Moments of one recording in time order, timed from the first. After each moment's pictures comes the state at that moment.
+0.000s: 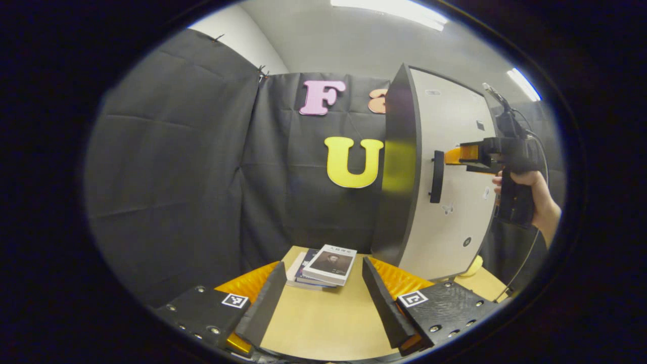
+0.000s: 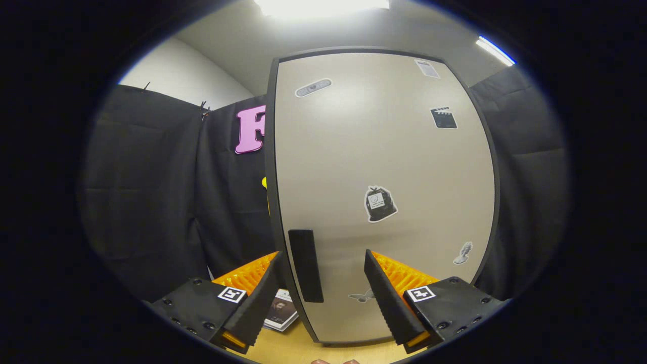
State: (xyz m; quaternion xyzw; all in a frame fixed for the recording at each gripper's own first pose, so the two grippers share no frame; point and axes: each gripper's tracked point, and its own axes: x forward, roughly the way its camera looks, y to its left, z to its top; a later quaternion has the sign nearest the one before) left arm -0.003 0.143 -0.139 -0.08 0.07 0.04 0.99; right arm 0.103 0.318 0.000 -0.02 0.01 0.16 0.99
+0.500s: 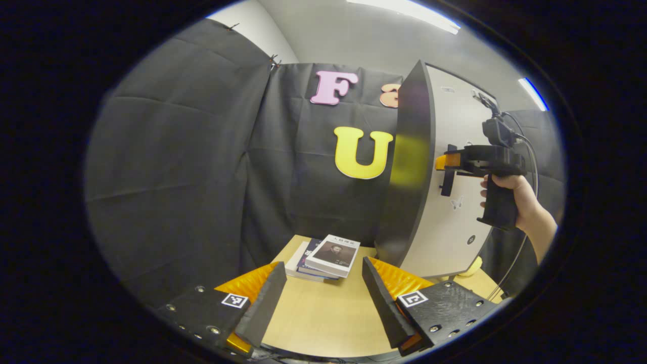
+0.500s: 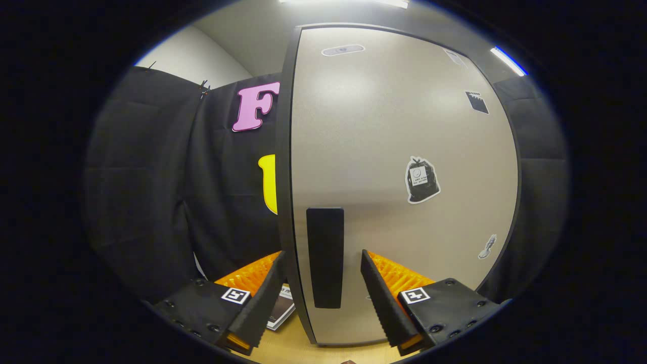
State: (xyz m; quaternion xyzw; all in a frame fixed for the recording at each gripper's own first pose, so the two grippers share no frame) left arm -0.009 0.163 -0.175 -0.11 0.09 0.06 0.99; right arm 0.141 0.347 -0.036 -0.05 0.05 0.14 0.99
